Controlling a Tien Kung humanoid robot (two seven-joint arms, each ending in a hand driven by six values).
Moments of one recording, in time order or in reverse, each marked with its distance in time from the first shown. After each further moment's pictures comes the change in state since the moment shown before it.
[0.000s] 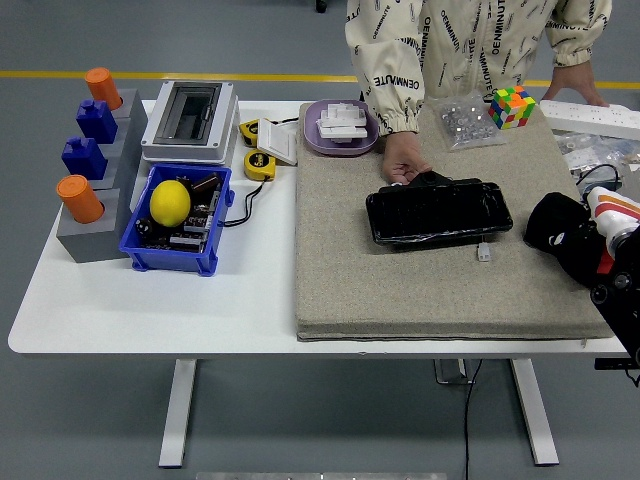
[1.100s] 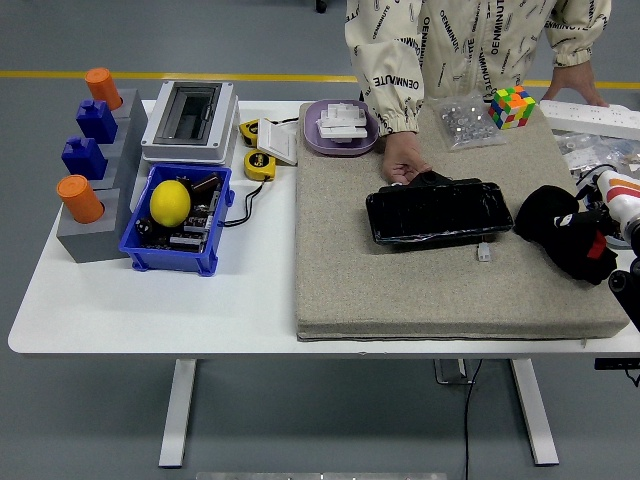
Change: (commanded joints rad) left arm 0.000 -0.002 -0.016 0.001 0.005 0.000 -0.001; right arm 0.019 -0.046 0.019 0.021 -0.031 0.065 0.032
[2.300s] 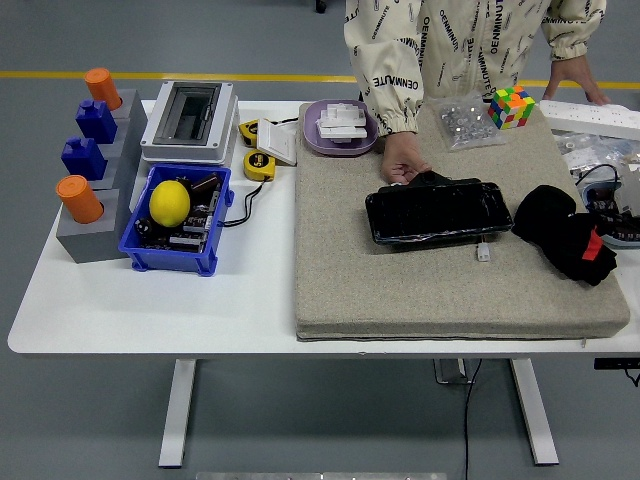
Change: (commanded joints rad) left arm 0.003 0.003 0.007 -0.001 0.002 0.000 -0.001; right arm -0.176 -0.175 0.407 0.337 0.499 -0.238 0.206
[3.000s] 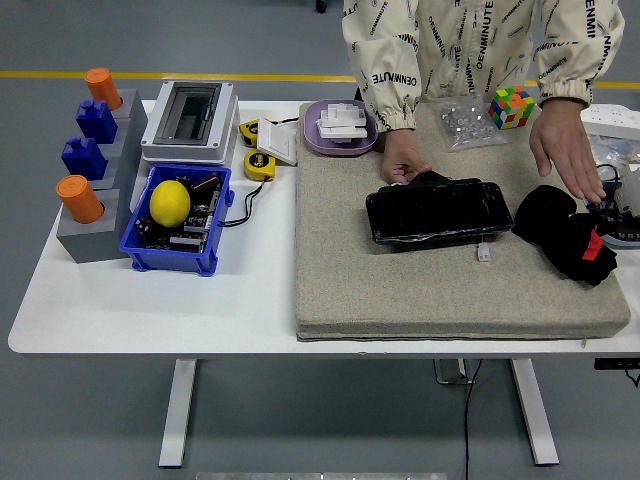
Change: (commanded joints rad) left arm -0.002 -0.002 0.000 0.001 0.003 0.000 0.000; right arm -0.067 0.034 0.157 -0.046 0.884 0.175 0.105
